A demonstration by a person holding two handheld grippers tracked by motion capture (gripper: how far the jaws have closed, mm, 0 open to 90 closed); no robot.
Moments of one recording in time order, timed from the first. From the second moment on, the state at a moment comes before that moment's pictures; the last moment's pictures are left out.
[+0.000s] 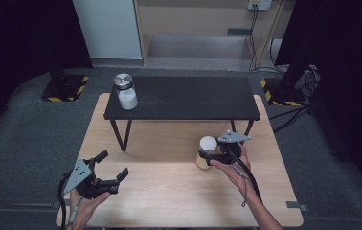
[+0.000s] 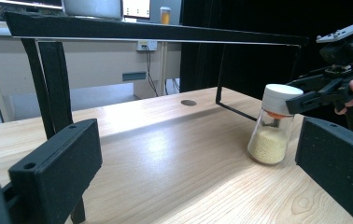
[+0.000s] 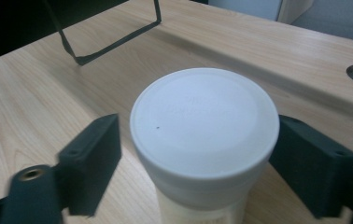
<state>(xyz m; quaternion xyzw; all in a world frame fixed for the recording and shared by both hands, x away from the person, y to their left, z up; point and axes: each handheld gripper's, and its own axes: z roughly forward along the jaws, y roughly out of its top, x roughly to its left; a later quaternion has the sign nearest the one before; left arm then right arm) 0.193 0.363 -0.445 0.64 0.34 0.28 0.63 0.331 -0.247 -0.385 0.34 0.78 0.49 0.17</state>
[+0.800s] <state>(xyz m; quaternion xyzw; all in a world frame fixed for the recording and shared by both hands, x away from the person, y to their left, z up) 0.194 0.365 -0.445 0.64 0.34 0.28 0.63 0.317 -0.269 -0.349 0.31 0.80 0.49 0.18</state>
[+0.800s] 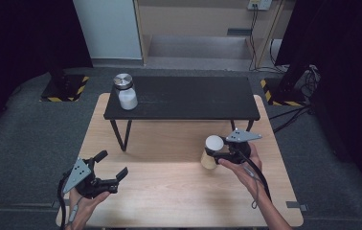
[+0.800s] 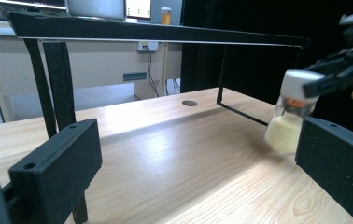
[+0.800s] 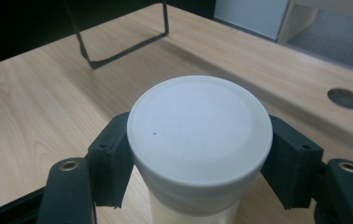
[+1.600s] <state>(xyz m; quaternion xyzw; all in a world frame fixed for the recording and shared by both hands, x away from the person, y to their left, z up) 0.196 0.367 -0.448 0.63 0.35 0.27 0.64 0.324 -0.285 -0.230 0.18 0.83 0.51 0.13</state>
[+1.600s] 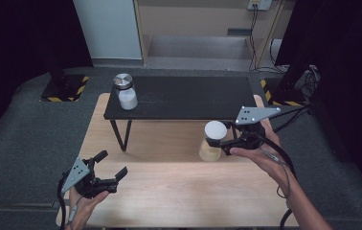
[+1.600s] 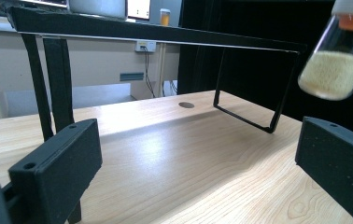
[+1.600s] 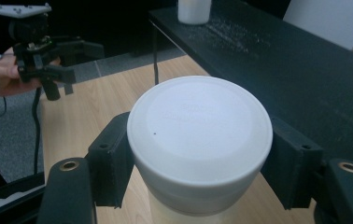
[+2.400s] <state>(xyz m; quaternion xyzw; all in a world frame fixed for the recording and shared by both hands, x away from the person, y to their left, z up) 0.198 0.368 -0.448 0.64 0.35 0.26 0.64 0.355 -0.272 -0.152 0.20 0.82 0.51 0.17</state>
